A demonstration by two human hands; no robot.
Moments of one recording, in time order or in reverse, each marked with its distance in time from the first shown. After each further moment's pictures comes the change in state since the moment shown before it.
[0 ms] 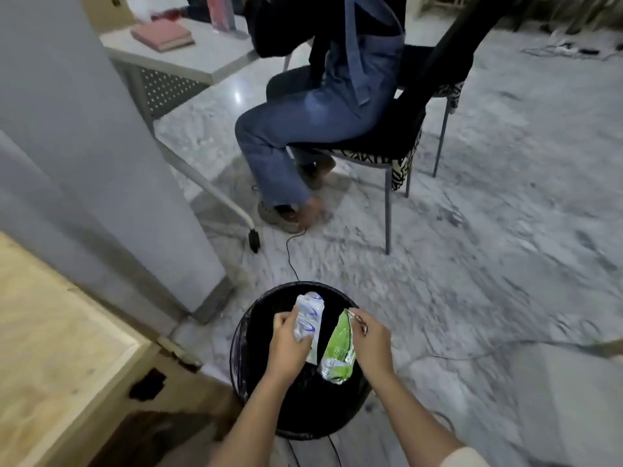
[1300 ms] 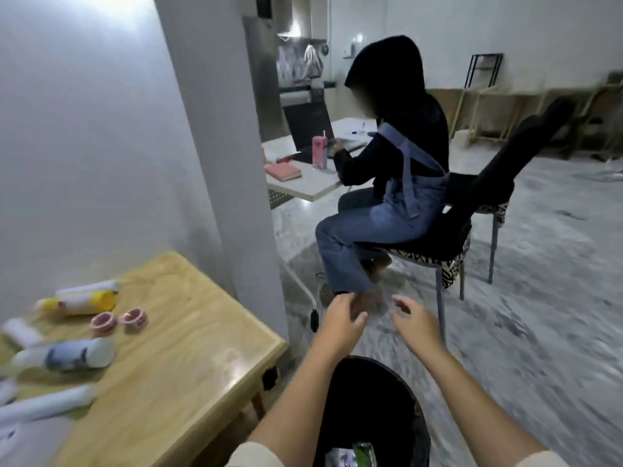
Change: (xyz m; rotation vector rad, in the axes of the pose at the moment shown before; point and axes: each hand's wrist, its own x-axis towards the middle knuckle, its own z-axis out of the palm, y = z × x) left_hand -0.070 0.156 -0.119 0.212 0.104 0.248; right_hand -0.041 -0.191 -0.071 -0.161 -0.133 -0.291
